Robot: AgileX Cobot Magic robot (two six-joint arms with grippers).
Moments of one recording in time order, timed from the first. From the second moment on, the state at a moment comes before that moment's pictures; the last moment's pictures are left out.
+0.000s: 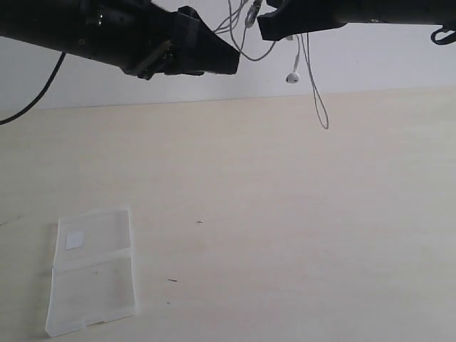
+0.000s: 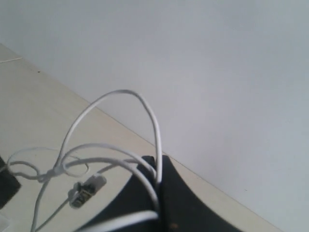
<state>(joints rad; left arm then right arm) -0.31 1.58 -1.27 -1.11 0.74 0.92 0.42 1.44 -1.10 1.56 0.23 -1.79</state>
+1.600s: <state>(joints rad) 0.06 1.05 -0.70 -0.34 0.42 0.27 0.78 1.86 -1.62 0.37 0.78 -0.80</state>
